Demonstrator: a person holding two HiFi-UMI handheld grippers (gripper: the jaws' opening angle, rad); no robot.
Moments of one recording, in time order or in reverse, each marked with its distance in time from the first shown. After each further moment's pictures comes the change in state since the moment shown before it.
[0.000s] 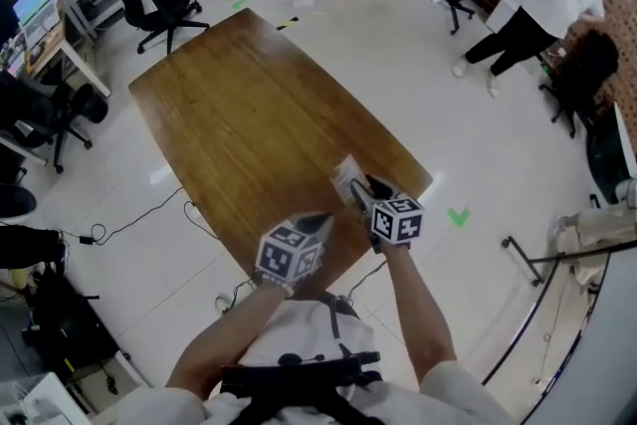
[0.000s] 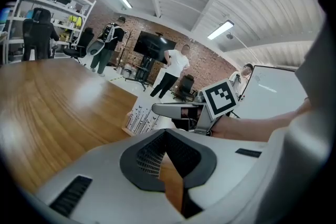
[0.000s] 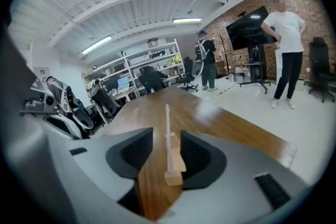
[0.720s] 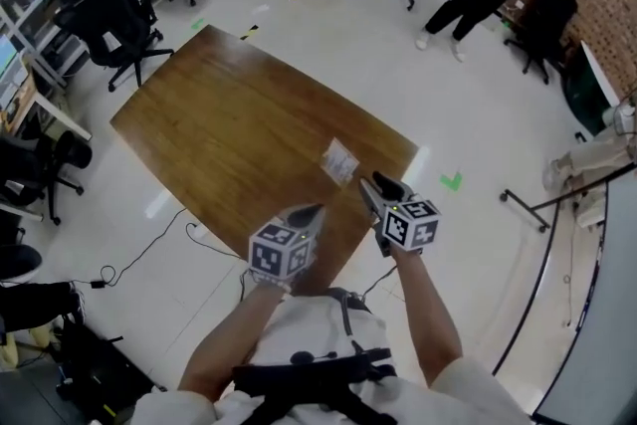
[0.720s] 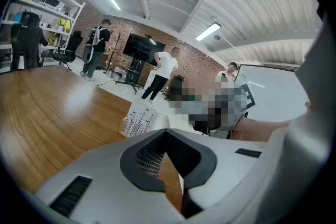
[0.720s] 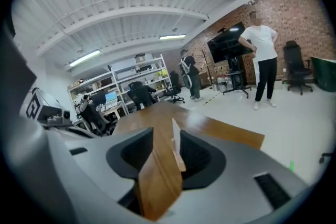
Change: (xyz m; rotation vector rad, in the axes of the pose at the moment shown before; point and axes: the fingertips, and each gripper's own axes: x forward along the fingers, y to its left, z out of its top) left arm -0.045 -0.013 0.010 0.081 -0.001 -0.095; right arm -0.095 0.038 0.018 0.107 -0.156 -0.145
